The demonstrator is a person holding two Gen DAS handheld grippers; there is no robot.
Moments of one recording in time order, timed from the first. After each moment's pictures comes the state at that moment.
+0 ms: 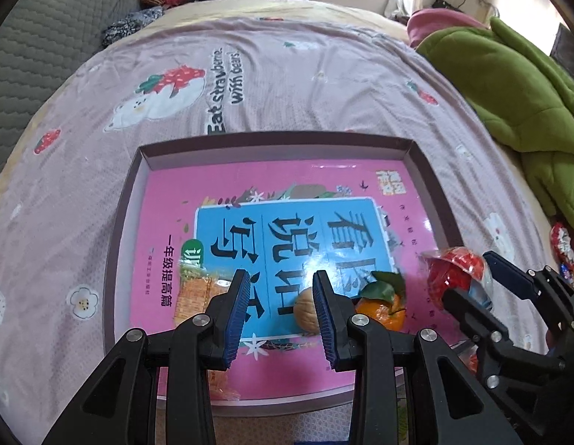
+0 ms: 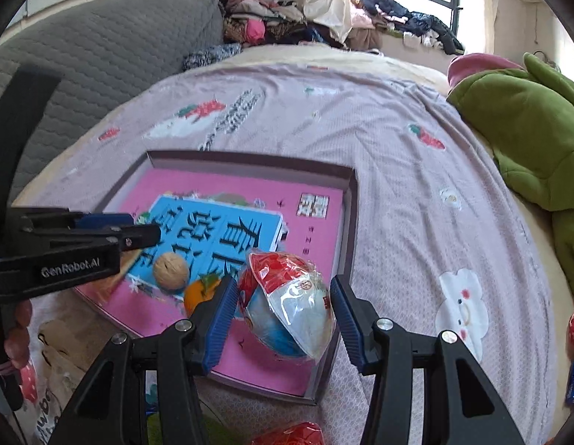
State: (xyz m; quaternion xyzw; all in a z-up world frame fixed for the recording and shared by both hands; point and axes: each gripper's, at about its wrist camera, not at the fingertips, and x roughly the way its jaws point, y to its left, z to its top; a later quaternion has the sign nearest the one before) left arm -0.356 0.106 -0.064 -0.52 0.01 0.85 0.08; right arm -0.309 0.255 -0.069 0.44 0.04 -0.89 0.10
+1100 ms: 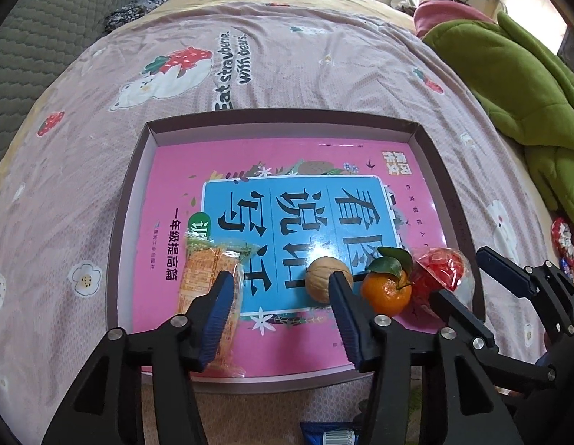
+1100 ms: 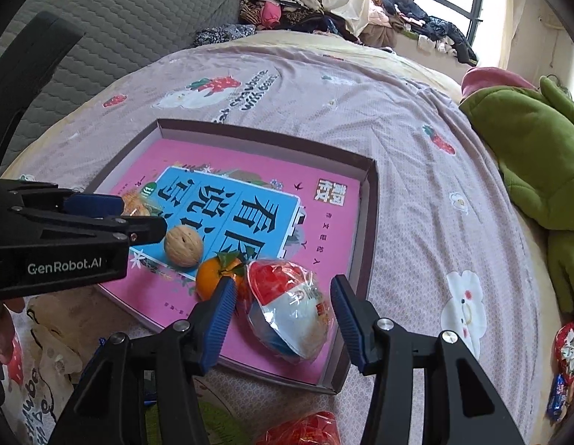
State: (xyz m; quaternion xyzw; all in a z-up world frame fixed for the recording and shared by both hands) left arm -0.345 0.098 -0.066 -0.54 0.00 0.84 0.08; right arm -0.303 0.229 -0.070 0.45 0.09 -0.88 0.10
